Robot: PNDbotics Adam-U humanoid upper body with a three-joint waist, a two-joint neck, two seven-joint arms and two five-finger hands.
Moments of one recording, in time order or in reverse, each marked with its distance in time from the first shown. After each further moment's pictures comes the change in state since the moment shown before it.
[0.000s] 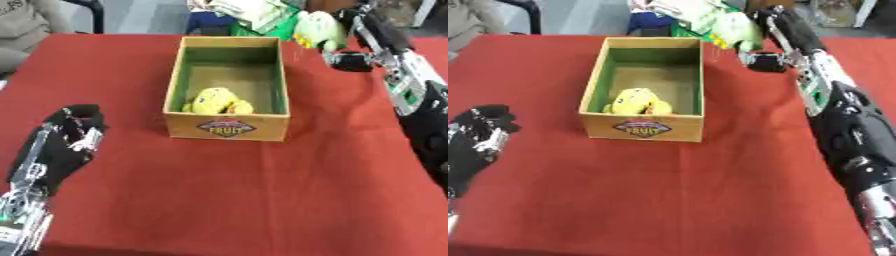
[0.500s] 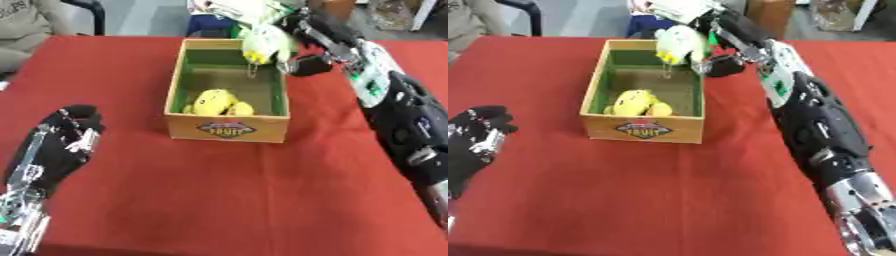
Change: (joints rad) left arm -0.001 0.000 -0.001 0.000 0.007 0.001 -0.006; right arm -0.027 0.109 0.078 -0.032 -0.046 -0.179 0.235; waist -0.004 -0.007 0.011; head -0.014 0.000
